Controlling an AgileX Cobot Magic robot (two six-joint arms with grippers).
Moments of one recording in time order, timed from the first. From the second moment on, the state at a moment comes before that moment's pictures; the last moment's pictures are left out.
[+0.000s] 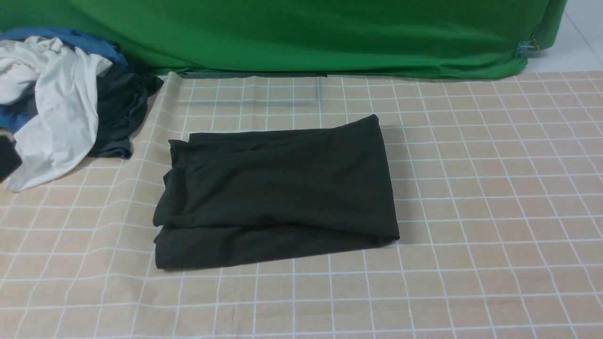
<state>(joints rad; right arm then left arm) 0.29 0.50 -0.79 0.12 0.19 -0.18 -0.17 0.42 -0.70 -0.06 0.63 -0.38</state>
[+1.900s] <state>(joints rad) 0.29 0.14 -0.55 0.10 0.15 -0.26 -0.17 0.14 -0.50 -0.08 0.64 -0.29</state>
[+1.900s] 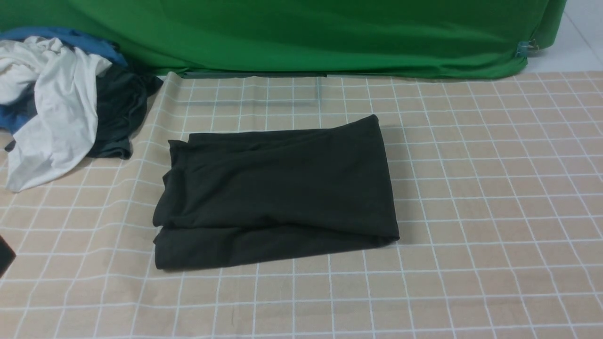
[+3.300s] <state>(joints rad) 0.29 0.14 -0.55 0.10 0.14 -0.26 0.07 0.00 0.01 0.03 0.23 -0.27</state>
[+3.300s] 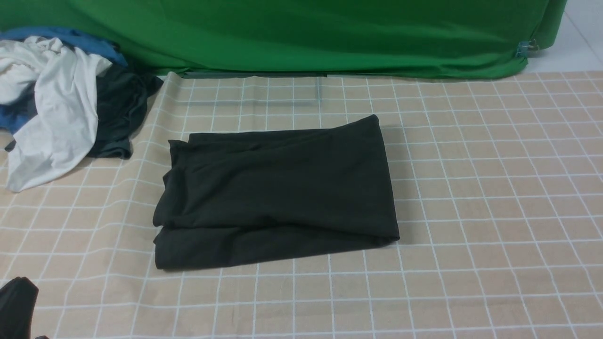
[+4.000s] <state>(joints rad) 0.00 0.12 -0.25 0.10 0.21 -0.29 0.07 0.00 0.01 0.03 0.22 -0.27</state>
